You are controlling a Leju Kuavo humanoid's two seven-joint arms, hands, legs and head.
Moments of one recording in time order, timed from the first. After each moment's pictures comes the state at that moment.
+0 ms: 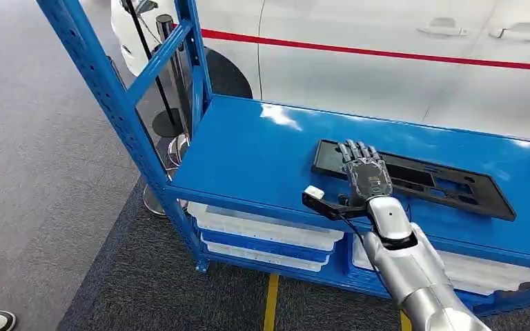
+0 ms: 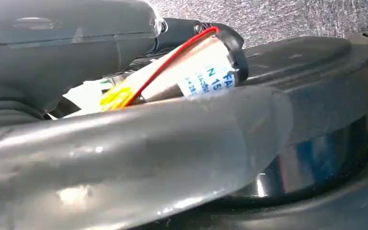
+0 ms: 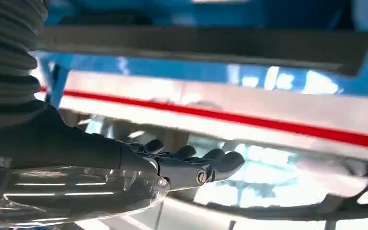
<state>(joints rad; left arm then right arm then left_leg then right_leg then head) -0.13 -0.06 -1.47 0.06 1.56 0.13 0.12 -0.76 0.04 0.51 -0.50 1.43 -0.23 -0.06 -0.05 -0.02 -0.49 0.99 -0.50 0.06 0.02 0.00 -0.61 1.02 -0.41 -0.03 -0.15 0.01</state>
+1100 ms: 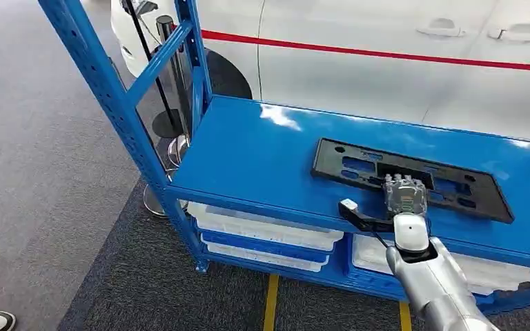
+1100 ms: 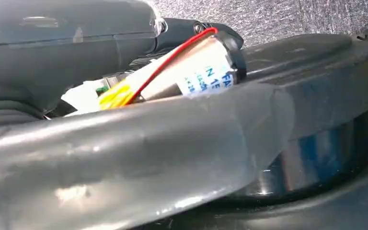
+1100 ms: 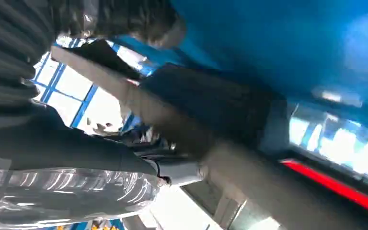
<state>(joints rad) -0.13 -0.06 -1.50 0.06 1.56 0.14 0.10 -0.73 -0.04 0.44 -0.39 1.57 -0.12 0.15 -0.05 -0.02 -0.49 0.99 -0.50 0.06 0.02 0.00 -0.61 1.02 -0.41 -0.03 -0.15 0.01</state>
